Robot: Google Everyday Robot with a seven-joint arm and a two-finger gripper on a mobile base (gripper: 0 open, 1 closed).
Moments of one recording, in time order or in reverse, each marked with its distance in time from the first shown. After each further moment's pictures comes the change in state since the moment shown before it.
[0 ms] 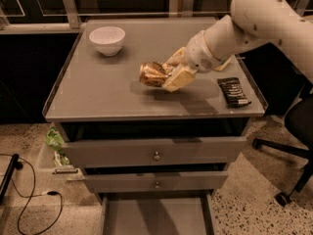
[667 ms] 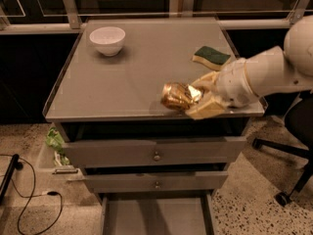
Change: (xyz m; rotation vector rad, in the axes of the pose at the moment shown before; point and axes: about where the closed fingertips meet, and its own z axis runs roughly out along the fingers) arm 0.043 0.085 -0.056 0.088 -0.036 0.049
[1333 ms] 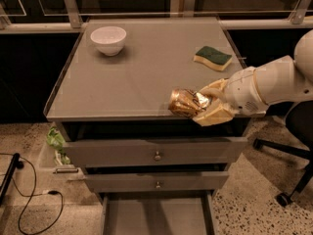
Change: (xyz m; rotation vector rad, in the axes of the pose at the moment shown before) arm 0.024 0.012 -0.010 0.009 0.020 0.040
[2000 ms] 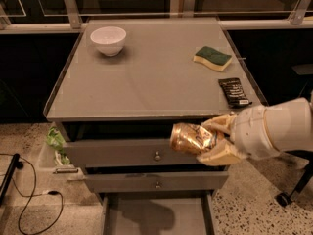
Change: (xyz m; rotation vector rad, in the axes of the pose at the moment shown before) arm 0.020 0.085 -0.009 0.000 0.027 -0.037
